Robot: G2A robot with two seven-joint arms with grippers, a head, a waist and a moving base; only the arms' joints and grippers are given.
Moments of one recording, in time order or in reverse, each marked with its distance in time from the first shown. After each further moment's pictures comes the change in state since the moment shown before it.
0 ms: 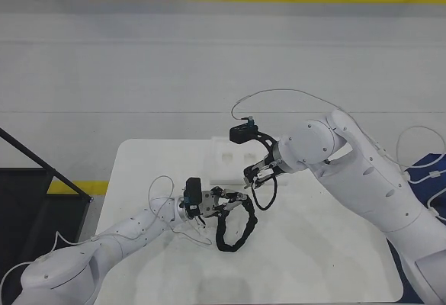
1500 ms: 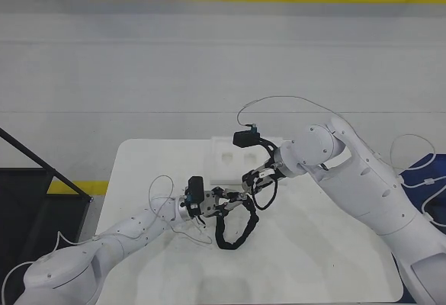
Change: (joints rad) left arm 0.000 -0.014 0.000 0.027 -0.016 -0.041 -0.041; right arm -0.055 -0.001 0.013 0.068 0.090 -0.004 -0.052
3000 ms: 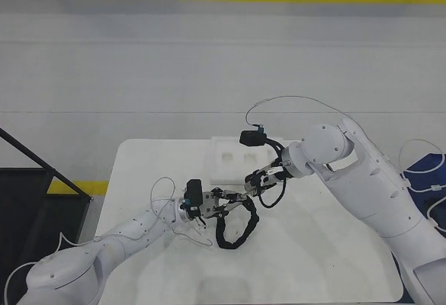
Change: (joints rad) left arm 0.007 -0.011 0.000 0.020 0.028 0.058 0.058; right arm -0.046 0.015 0.066 -0.004 0.042 0.003 0.017
